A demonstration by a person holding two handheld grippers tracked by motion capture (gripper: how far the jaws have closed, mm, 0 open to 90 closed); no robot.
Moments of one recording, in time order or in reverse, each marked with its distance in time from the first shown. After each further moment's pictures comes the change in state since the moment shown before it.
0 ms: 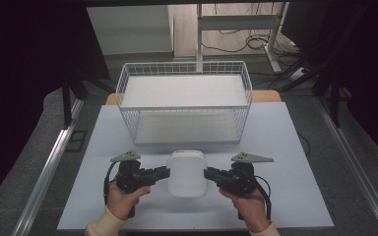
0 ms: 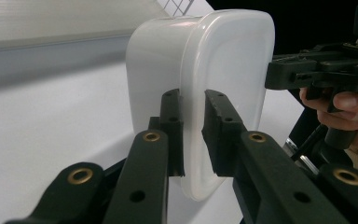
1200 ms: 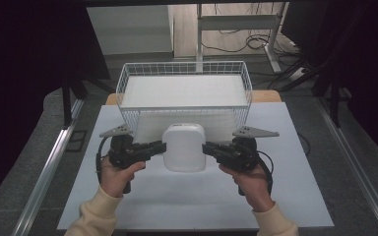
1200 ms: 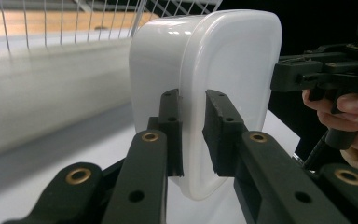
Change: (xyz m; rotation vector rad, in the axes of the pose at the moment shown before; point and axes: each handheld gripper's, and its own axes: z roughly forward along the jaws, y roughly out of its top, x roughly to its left) left arm -0.009 0.069 -0.025 -0.094 0.003 0.098; right arm 0.015 0.071 -0.014 -0.088 0.014 -0.127
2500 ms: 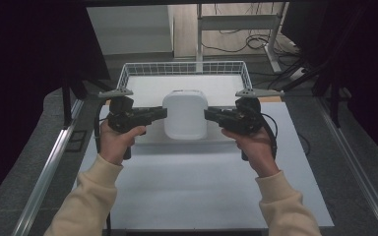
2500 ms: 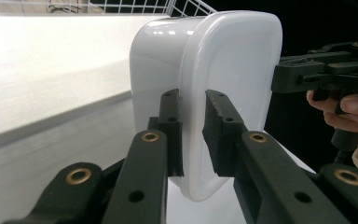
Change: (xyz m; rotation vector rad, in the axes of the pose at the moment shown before) left arm 0.004 0.083 0.002 -0.040 0.038 0.045; right arm -0.017 0.080 0.003 -0.031 -0.017 -0.054
